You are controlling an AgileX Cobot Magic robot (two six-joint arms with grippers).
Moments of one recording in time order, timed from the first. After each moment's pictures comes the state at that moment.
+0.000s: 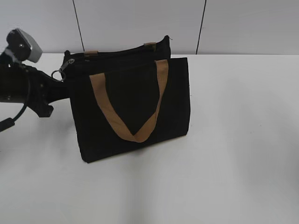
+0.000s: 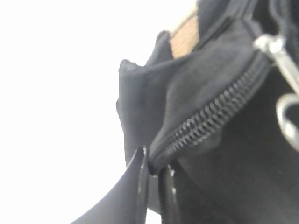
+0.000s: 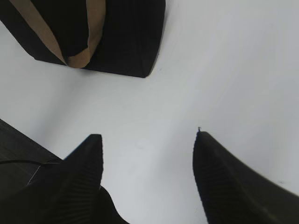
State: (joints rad) left arm -0.07 1.72 -0.76 -1.73 0.61 2.44; right arm 0.09 1.05 -1.13 0.41 1.12 -0.51
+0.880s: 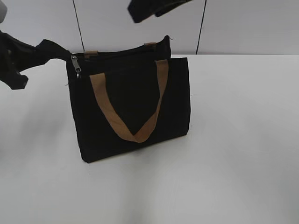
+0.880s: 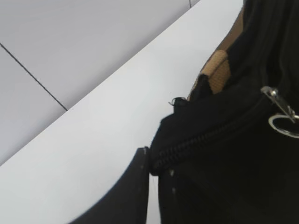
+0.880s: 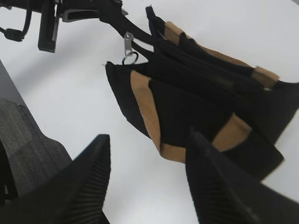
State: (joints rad) left arm -0.07 1.41 -0.76 -1.54 0.46 2.16; right arm 0.52 1.57 -1.58 0.49 1.01 -0.46
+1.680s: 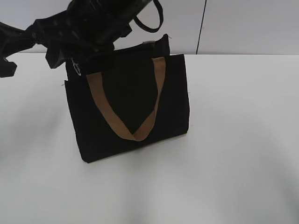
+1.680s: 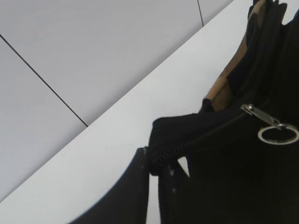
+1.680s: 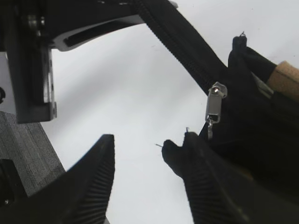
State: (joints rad) left arm -0.07 1.30 -0.76 -1.54 0.37 2.16; right arm 0.76 1.95 -1.76 0.50 0.79 -0.26
